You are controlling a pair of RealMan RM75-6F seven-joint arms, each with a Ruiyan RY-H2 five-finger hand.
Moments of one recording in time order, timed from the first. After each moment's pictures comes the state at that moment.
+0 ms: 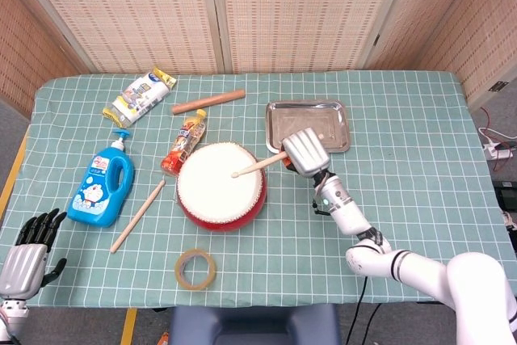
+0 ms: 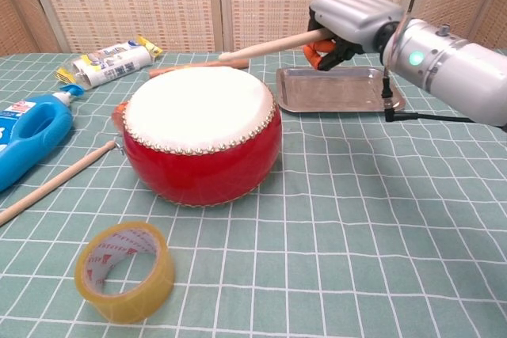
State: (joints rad) left arm -0.07 -1.26 0.00 -1.39 1.52 1.46 -0.04; right arm 0.91 -1.69 0.27 -1.12 -1.27 0.99 -0.33
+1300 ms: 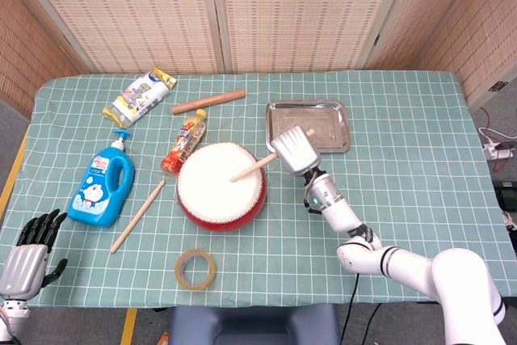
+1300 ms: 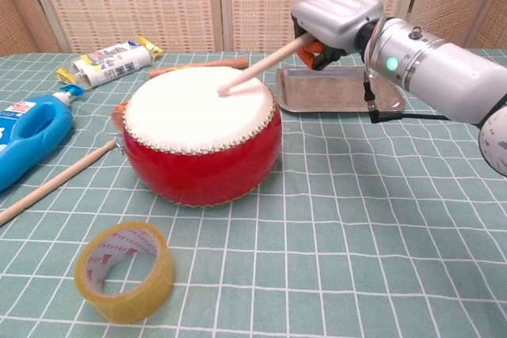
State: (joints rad) left arm -0.07 -1.27 0.00 -1.38 1.52 1.46 -0.05; right arm 0.95 -1.73 0.27 -1.06 -1.27 1.02 -0.48
